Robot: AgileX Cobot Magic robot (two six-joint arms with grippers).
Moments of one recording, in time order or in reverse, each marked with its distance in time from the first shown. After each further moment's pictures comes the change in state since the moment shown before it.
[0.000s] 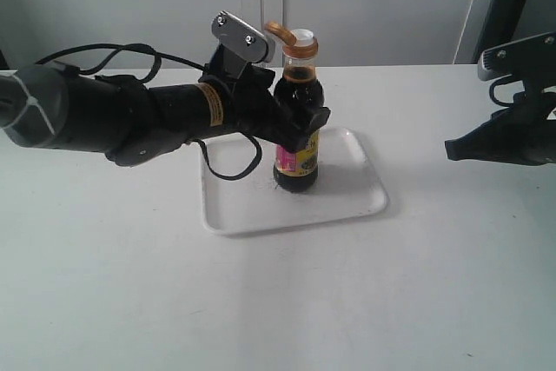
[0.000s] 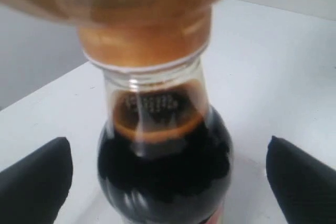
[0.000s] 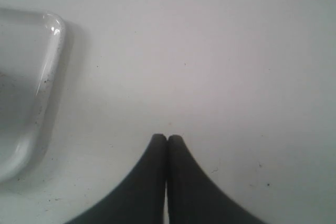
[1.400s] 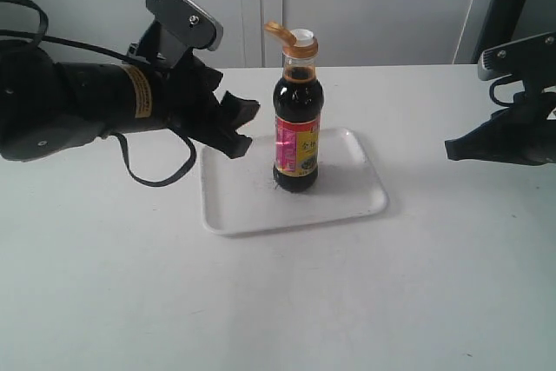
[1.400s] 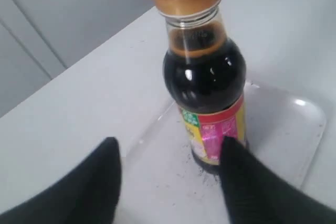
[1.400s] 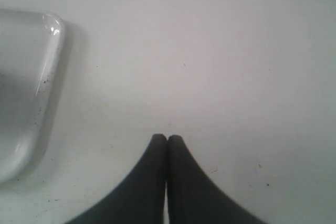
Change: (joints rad) left arm 0.000 -0.350 0.208 0.039 0.319 0.042; right arm 0.000 0.000 0.000 0.000 -0.002 0.000
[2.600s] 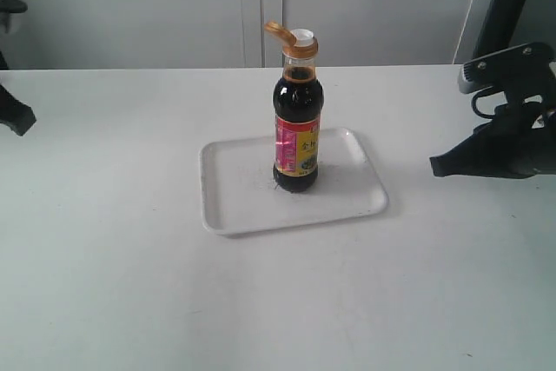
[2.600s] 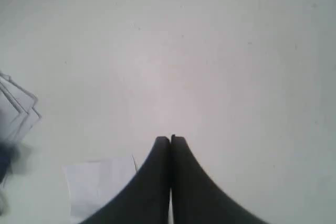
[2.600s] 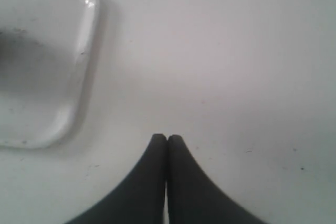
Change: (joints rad) left arm 0.382 -0.085 -0.323 -0.424 1.305 0.431; right arm 0.052 -0.014 0.000 0.000 0.104 0.000
